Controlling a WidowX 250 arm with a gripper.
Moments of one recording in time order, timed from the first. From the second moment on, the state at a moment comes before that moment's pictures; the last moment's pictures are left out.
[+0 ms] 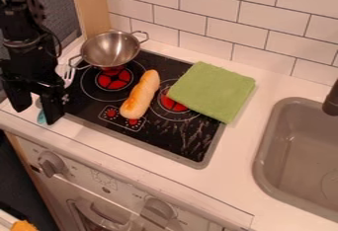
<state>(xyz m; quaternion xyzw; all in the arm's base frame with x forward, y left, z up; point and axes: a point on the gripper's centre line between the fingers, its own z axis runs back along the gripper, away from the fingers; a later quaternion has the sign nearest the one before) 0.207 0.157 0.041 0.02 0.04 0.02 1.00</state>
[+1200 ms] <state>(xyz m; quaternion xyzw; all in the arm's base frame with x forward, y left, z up) 0.350 0.125 0.027 0.03 0.05 -0.04 1.00</state>
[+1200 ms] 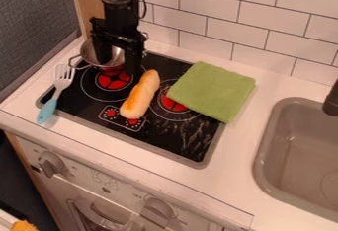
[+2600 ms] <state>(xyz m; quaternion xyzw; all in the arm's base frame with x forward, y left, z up) 0.292 0.080 0.103 -0.01 -0.02 -0.10 1.00</state>
